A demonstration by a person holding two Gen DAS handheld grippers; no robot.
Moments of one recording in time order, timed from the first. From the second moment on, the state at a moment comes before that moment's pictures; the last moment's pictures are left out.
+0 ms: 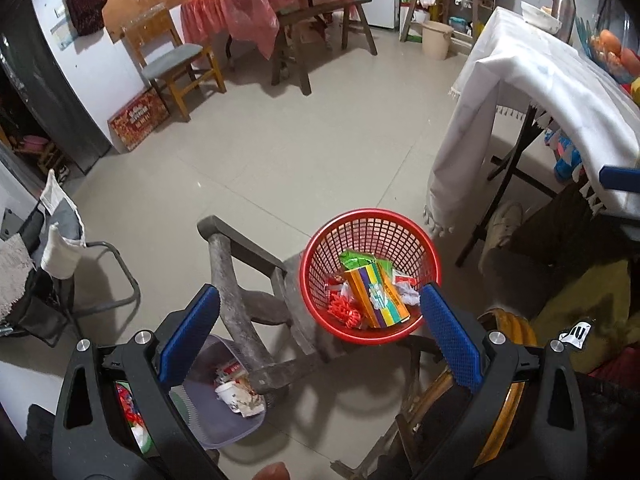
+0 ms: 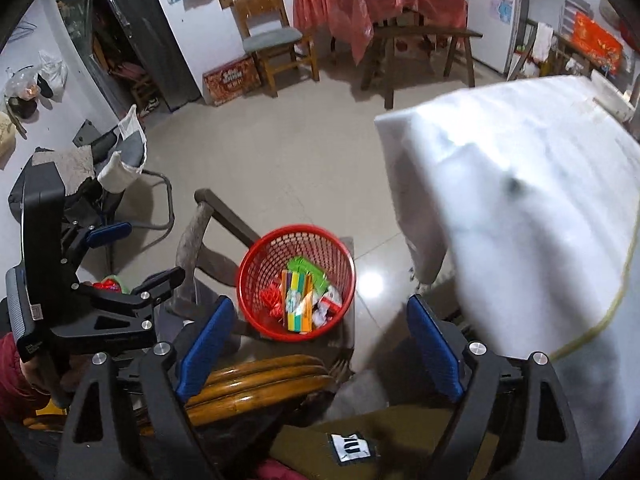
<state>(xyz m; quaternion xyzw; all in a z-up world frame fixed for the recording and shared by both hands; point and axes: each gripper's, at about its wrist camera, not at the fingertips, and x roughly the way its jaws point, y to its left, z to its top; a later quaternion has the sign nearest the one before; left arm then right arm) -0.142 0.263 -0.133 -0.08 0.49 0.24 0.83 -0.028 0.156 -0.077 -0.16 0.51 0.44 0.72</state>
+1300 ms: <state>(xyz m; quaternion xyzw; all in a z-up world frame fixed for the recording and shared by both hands) -0.131 0.249 -0.179 -0.08 0.54 0.21 0.81 -0.042 0.163 -0.108 -0.20 0.52 0.42 0.72</state>
